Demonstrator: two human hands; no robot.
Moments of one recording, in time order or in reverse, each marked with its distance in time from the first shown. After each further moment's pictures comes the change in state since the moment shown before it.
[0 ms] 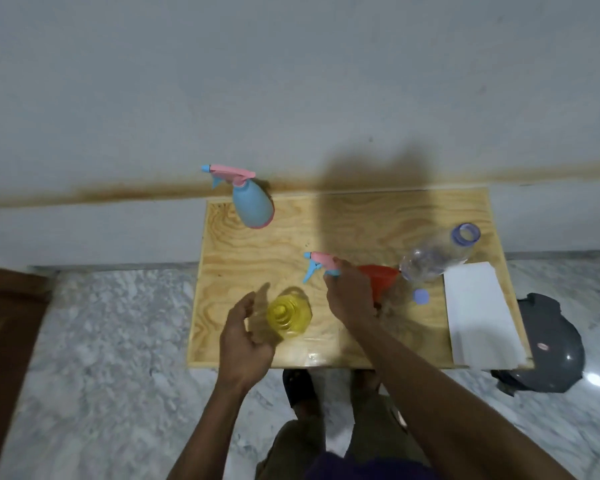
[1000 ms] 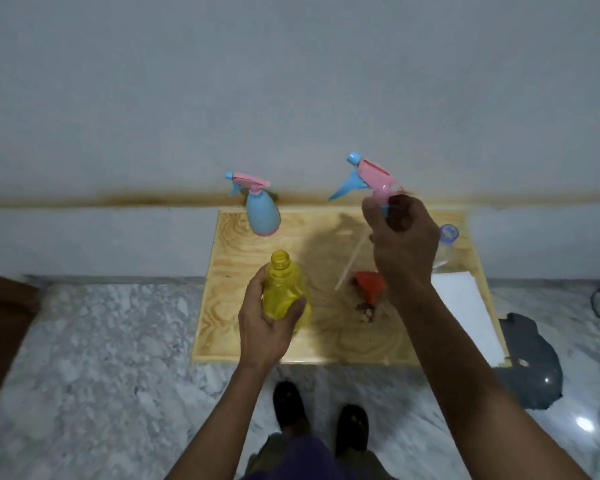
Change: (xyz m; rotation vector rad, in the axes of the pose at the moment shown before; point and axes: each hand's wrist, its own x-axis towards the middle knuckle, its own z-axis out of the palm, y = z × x) left_hand -0.029 0.042 -0.006 -0.210 0.103 0.287; right_hand -0.069 -0.103 -0.139 0.797 0.513 -0.076
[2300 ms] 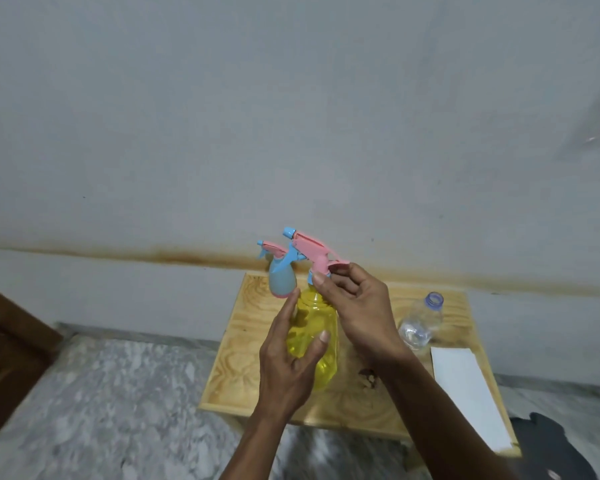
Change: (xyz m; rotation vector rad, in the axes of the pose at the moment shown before) left_hand -0.044 0.094 -0.003 -0.089 0.099 0.289; right_hand -0.070 -0.058 -0.013 0.299 -0.591 0.002
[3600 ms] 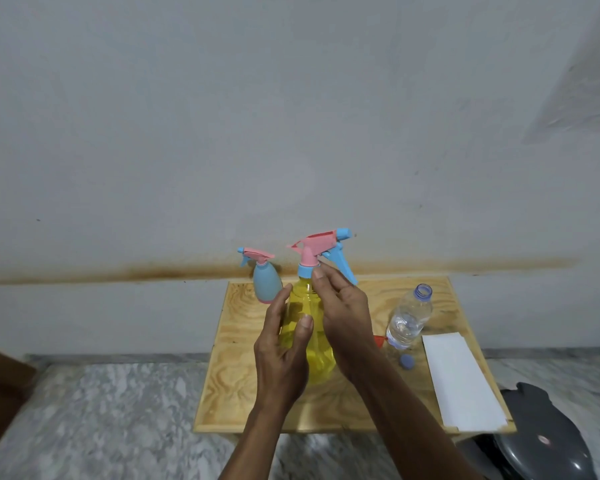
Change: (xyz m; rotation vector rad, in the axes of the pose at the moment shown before) left_hand 0.030 0.004 0.008 -0.105 -0.029 -0.078; right_hand 0.010 0.018 0.018 0.077 0.134 0.004
